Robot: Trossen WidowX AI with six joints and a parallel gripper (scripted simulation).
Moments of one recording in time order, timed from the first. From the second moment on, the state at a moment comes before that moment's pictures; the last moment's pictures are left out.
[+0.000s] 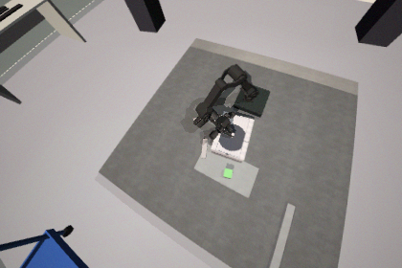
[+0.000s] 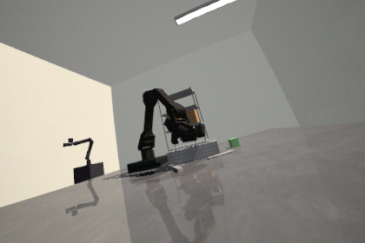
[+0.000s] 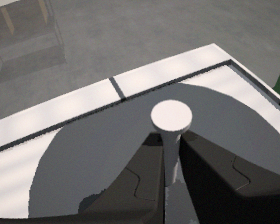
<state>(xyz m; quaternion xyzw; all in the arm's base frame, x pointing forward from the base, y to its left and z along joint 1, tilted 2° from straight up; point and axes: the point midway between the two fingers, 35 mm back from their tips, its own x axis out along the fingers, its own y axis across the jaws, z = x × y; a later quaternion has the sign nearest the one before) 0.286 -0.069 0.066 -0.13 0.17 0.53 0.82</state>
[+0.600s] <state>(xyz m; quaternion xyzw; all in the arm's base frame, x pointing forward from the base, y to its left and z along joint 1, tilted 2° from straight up) 0.286 -0.070 0.065 -0.13 0.17 0.53 0.82</state>
